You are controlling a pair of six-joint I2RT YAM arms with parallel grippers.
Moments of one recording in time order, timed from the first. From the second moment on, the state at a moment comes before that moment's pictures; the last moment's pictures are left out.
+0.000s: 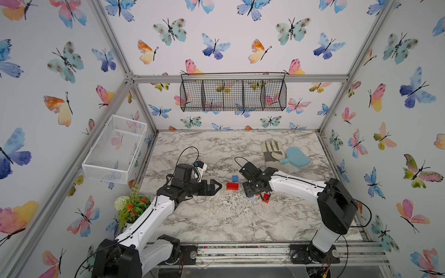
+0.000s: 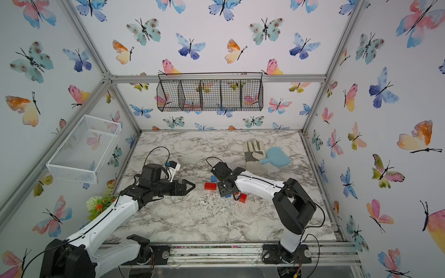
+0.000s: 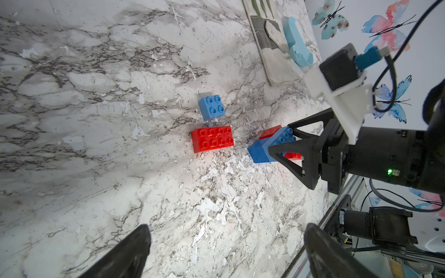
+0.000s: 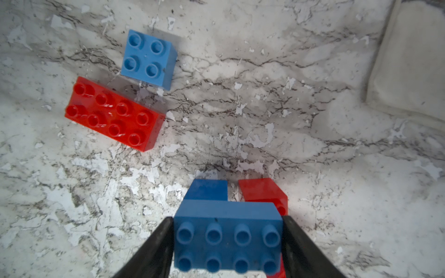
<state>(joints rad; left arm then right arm) -0.34 1.08 0.68 -0.39 0.54 -0.35 0.87 1.74 1.19 -0.71 0.24 0.46</state>
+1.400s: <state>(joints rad) -0.34 1.08 0.68 -0.39 0.54 -0.35 0.86 1.74 1.22 -0.71 0.19 0.52</state>
